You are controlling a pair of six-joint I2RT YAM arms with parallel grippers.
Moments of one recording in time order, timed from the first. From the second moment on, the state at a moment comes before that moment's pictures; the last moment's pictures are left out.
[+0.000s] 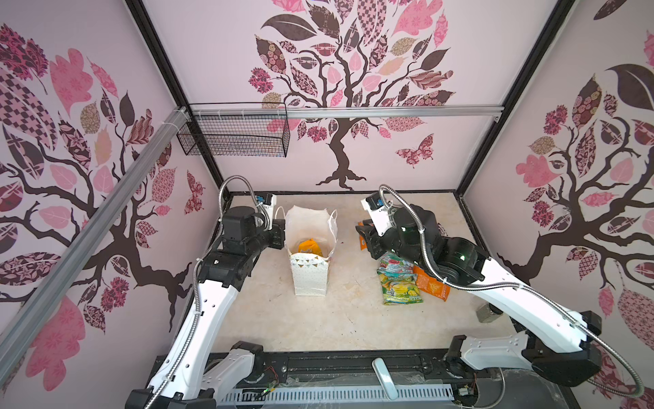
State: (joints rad) left arm -0.20 1.03 1.16 -0.58 0.16 -0.05; right arm 0.94 1.24 1.45 -0.64 0.28 0.12
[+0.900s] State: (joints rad) left arm -0.20 1.02 1.16 -0.59 0.16 -0.05; right arm 0.80 1.19 0.95 -0.64 0.47 0.22
